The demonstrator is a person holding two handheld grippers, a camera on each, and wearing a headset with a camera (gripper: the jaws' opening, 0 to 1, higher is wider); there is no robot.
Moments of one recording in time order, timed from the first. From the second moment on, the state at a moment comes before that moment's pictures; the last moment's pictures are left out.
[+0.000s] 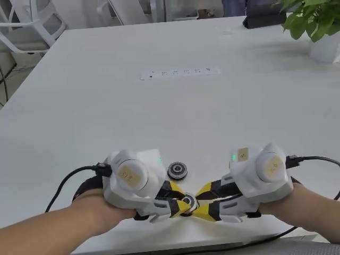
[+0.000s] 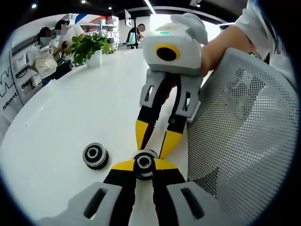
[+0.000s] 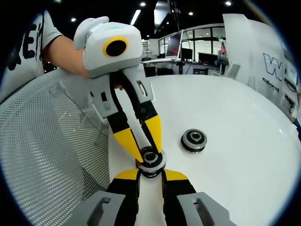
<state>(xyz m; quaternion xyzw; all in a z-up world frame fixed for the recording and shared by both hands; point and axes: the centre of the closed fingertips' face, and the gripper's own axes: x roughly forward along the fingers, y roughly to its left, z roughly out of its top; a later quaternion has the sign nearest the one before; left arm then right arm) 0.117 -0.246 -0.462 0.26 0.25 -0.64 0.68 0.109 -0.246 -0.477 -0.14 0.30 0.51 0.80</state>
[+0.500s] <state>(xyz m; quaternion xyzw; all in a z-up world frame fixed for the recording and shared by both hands) 0.116 -0.245 -0.462 0.26 0.25 -0.64 0.68 0.109 -0.252 -0.478 -0.10 0.32 0.49 0.81</state>
